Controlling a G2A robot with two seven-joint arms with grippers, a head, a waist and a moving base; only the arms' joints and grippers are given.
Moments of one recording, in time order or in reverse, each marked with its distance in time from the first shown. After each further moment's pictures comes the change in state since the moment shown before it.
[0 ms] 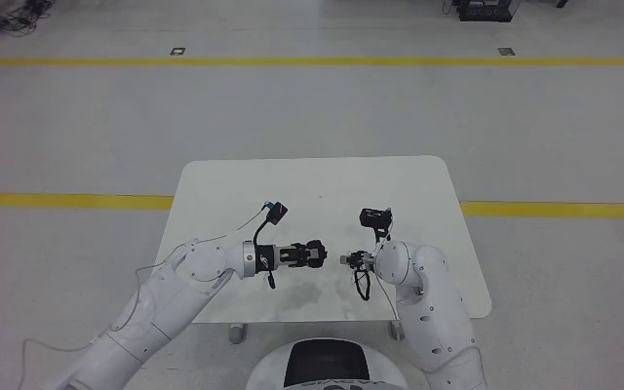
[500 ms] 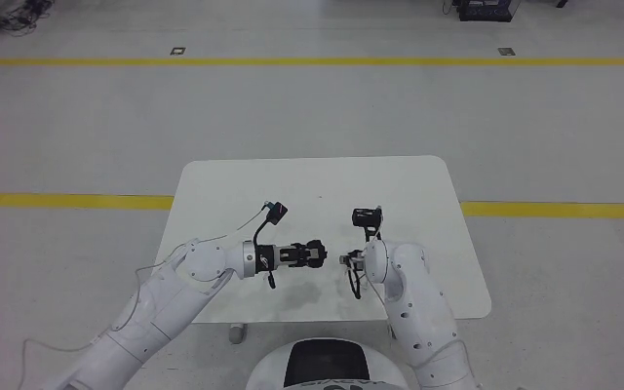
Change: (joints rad) left arm 0.000 0.000 0.000 0.000 0.000 0.000 0.000; right arm 0.050 -0.033 -0.055 0.098 -0.157 0.001 0.002
